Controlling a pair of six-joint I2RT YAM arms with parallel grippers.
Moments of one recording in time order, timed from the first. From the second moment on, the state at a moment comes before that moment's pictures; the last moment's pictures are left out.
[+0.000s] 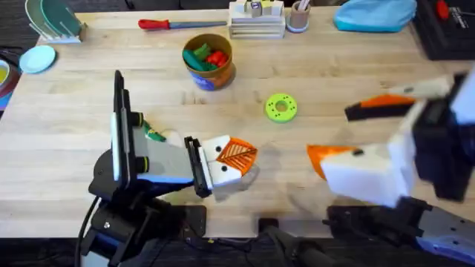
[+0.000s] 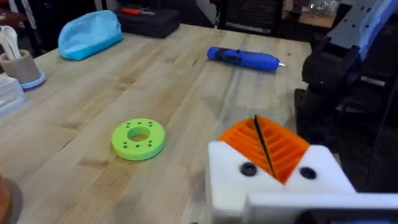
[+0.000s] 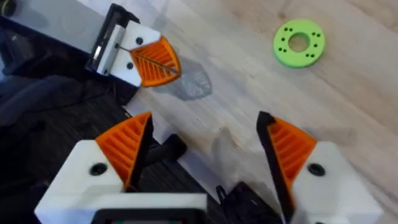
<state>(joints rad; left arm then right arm) -0.32 0.01 0.01 -0.08 0.94 0.00 0.90 0.91 1.37 -1.35 -0.07 0.32</state>
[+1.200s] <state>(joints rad) -0.32 0.01 0.01 -0.07 0.84 0.00 -0.06 1.07 1.01 -1.10 0.62 0.50</state>
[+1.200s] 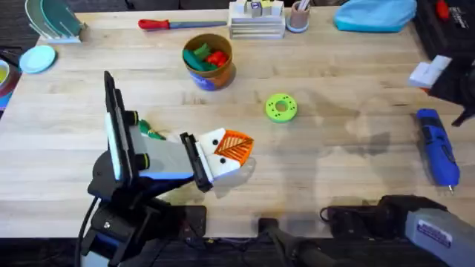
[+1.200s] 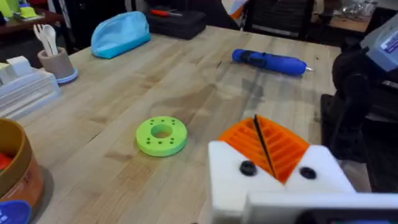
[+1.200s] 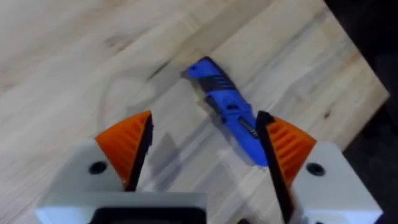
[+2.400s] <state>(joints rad) -0.32 0.01 0.01 -0.07 0.84 0.00 -0.74 1.65 1.02 -0.86 0.08 -0.49</state>
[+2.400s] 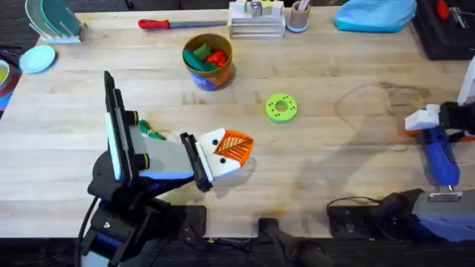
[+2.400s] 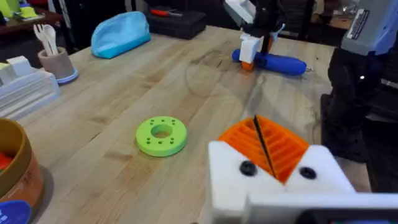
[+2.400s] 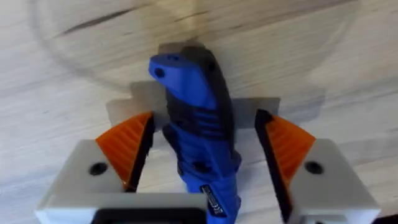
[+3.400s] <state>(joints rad) -0.32 0.01 0.01 -0.07 0.84 0.00 -0.58 1.70 1.15 -0.93 -0.01 -0.52</state>
